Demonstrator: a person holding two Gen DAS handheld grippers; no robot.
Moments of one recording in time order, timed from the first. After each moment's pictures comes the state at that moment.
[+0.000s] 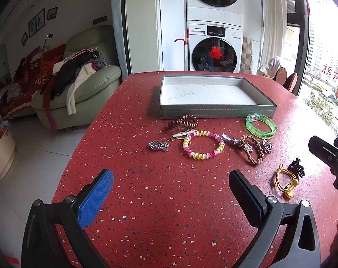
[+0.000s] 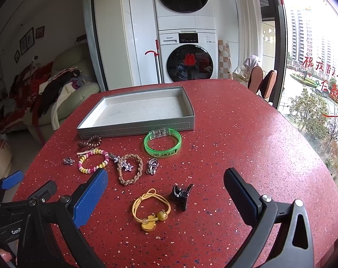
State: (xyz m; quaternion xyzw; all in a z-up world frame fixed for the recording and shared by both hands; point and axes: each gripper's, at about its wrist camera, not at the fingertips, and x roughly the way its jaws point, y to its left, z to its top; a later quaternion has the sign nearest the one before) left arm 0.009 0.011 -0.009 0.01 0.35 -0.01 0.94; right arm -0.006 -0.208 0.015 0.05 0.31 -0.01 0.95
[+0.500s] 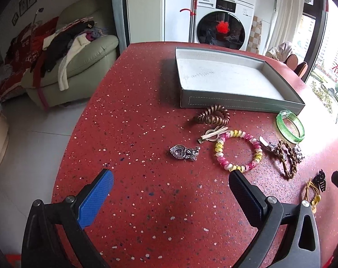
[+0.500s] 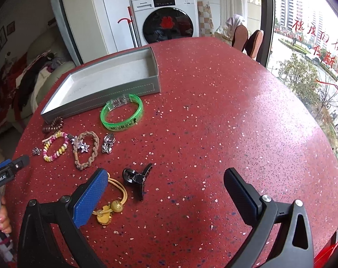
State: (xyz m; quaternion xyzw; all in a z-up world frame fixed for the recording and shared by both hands) left arm 0.092 0.051 -0.029 -0.01 0.44 -0.02 0.90; right arm 0.025 -0.261 -0.022 0.10 0.43 -0.05 0.89
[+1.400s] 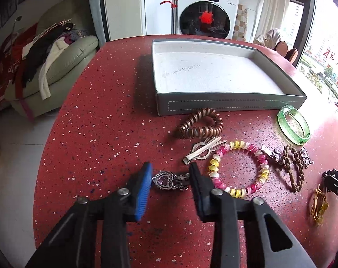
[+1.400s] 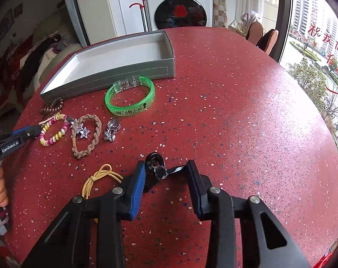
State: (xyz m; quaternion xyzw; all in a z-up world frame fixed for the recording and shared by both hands) left arm 0.131 0.028 -0.042 0.02 0.46 -0.07 0.89; right arm 0.039 -0.245 -0.030 0.07 0.46 -0.03 0.89
